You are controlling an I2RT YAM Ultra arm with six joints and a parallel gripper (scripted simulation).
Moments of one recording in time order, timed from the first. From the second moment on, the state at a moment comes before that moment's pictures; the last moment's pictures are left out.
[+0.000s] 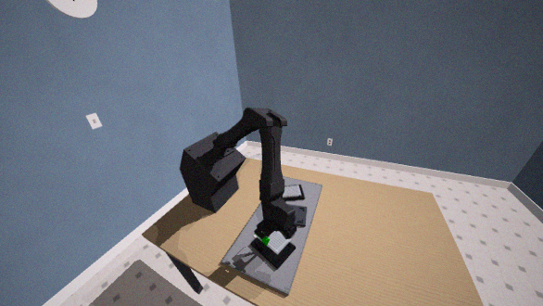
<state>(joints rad) -0.36 1.96 1.19 -0.22 -0.26 -0.07</state>
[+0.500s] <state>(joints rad) -0.38 1.89 1.17 -0.27 -0.26 -0.09</state>
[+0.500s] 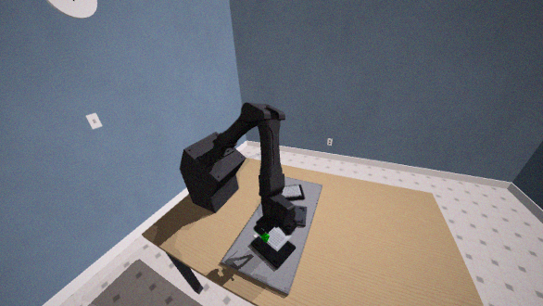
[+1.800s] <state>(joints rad) -0.27 1.83 1.09 -0.25 -0.22 -0.35</state>
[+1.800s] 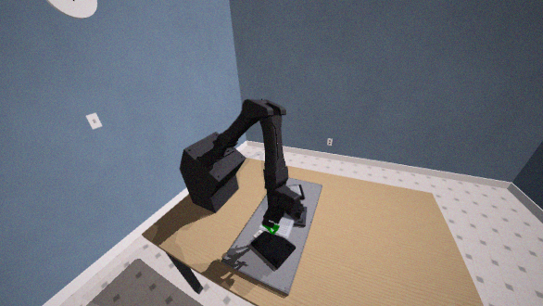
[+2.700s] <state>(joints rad) -0.05 1.76 1.02 -0.21 -0.09 -0.35</state>
